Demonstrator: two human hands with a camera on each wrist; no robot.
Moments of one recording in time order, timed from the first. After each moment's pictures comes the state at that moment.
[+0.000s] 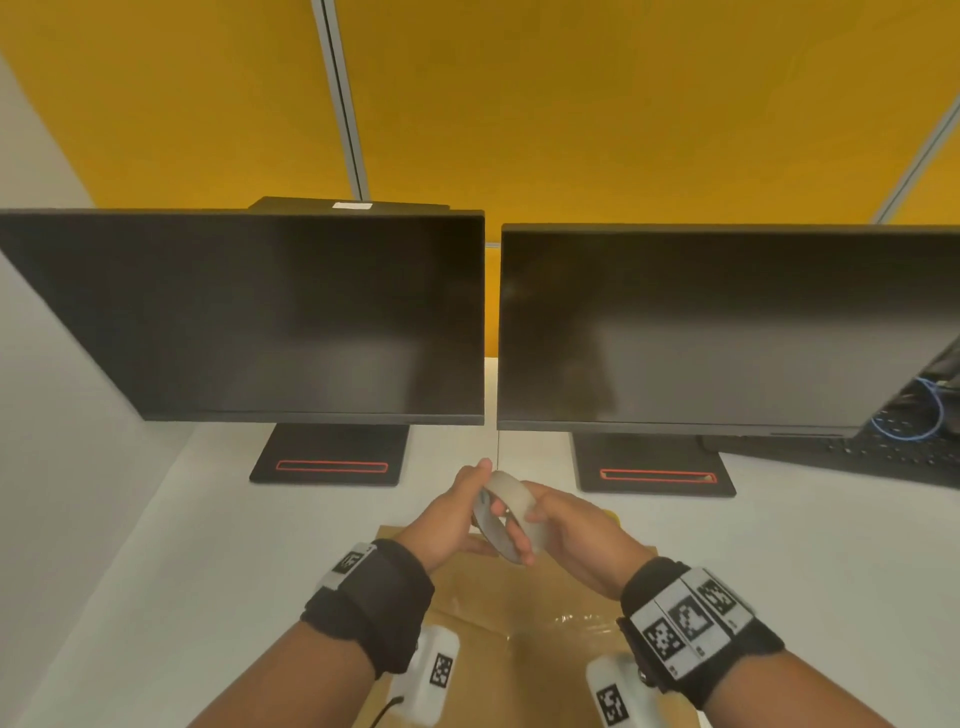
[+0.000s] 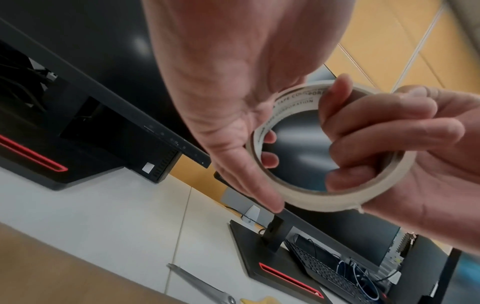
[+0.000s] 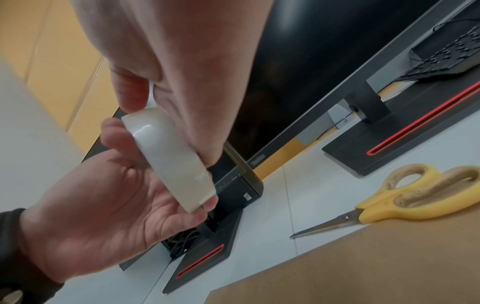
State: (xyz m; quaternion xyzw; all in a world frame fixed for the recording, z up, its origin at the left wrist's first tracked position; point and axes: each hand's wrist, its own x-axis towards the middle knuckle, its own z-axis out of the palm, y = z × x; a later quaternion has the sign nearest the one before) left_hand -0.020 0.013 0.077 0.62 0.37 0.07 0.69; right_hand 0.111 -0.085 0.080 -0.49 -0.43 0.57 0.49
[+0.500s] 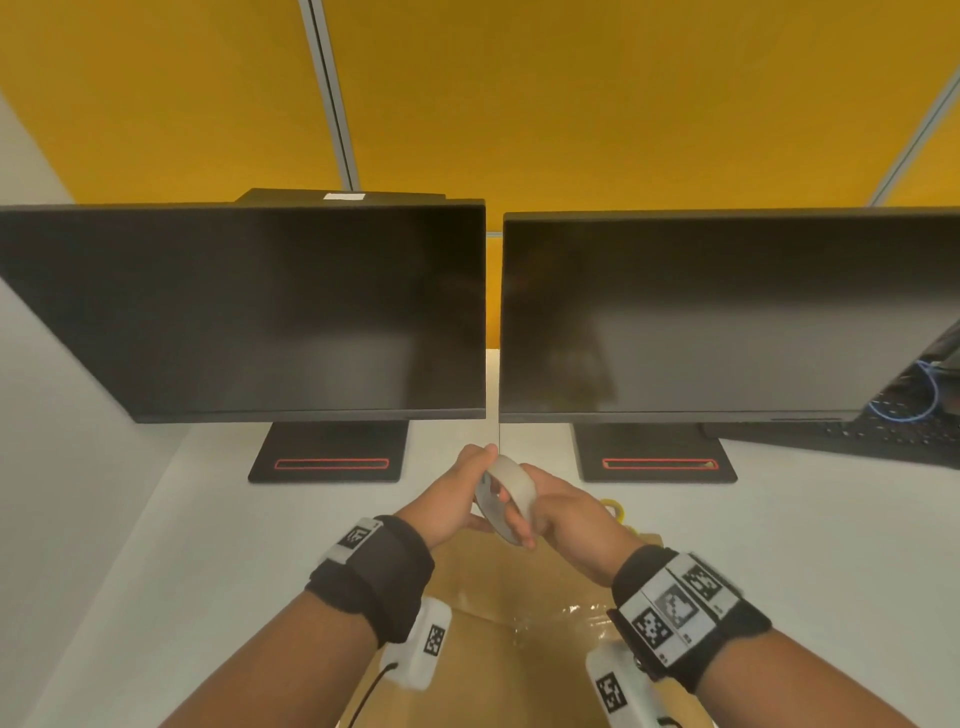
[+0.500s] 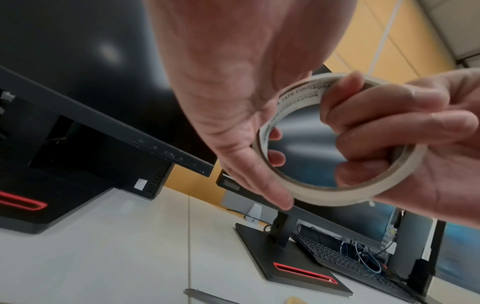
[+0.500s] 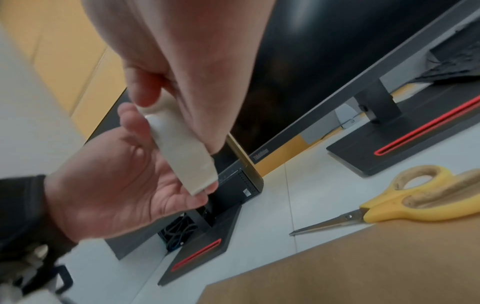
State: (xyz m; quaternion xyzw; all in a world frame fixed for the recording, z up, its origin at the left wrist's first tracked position) left_hand -0.019 0.026 0.091 0.63 0.36 0.06 0.68; right_hand 0.099 -0.068 0.098 -0.59 -0.45 0.52 0.43
